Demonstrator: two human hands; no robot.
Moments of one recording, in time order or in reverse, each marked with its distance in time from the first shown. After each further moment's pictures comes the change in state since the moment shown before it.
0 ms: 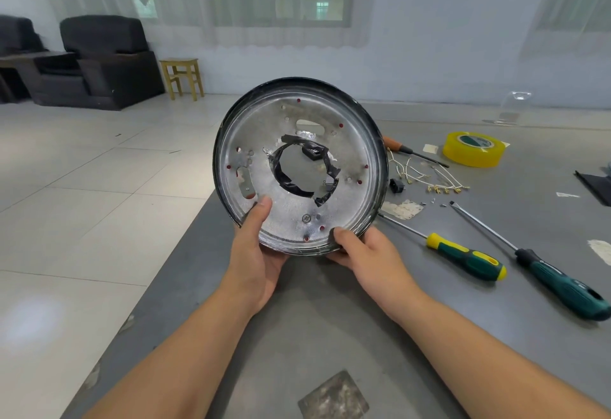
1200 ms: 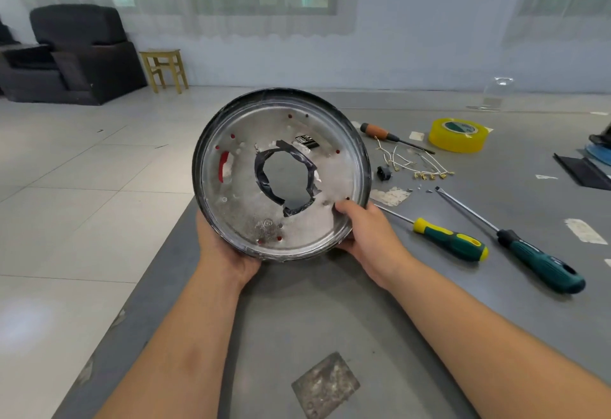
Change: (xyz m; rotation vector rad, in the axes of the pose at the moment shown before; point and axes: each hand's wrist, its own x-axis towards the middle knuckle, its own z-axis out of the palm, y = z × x) left_hand 0.018 0.012 -0.012 -0.327 0.097 -0.111; right_hand 0.018 -0.018 -0.006 0.192 0.057 0.149
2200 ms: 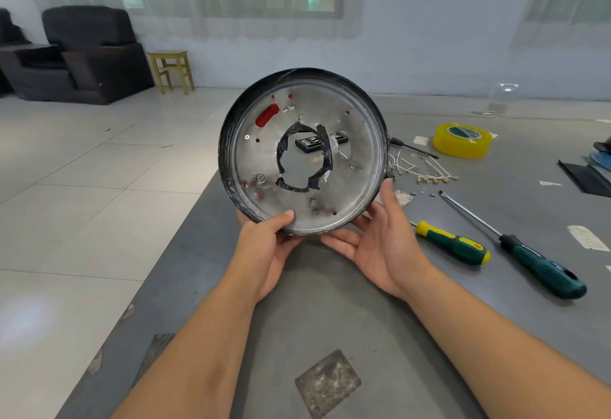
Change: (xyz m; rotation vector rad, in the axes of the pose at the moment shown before) left_hand -0.008 -0.029 0.011 0.374 0.087 0.014; right_hand -0.021 -0.007 -0.013 0.328 -0.246 0.055
